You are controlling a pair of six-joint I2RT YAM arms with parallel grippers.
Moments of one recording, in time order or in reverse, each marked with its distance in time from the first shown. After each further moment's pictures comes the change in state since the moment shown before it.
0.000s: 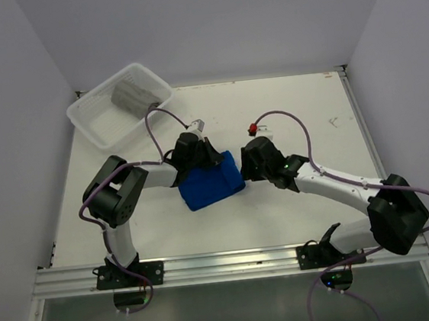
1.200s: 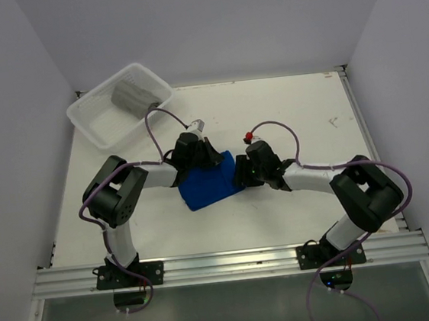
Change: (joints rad) left arm 0.000 0.000 0.000 -0.002 -0.001 0.002; right arm -0.149 0.221 -0.145 0.348 -0.378 0.053
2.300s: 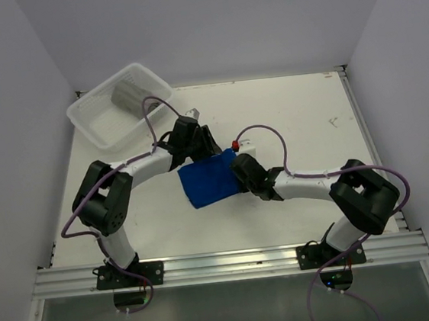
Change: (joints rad) left arm 0.024 -0.090 0.207 -0.487 -0.043 -0.025; right arm 0.198 -0.001 0.032 -0.062 0.400 -0.108
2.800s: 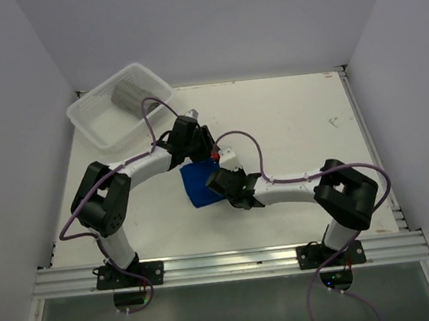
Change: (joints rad) left arm 0.001 -0.022 0.011 -0.057 0.009 -0.037; right arm 0.184 0.106 0.159 -0.217 0.330 -0.020
